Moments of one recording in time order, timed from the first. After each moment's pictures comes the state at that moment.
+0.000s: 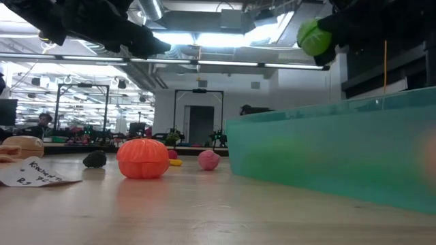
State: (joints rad) left arm 0.08 0.94 0.43 0.27 0.24 0.22; right arm 0.03 0.91 0.42 0.26 -0.23 0.02
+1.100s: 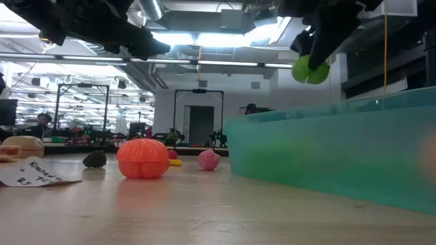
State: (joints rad) left arm 0.08 0.94 0.43 0.26 0.24 0.22; right arm 0.15 1.46 1.19 -0.85 0.04 0.15
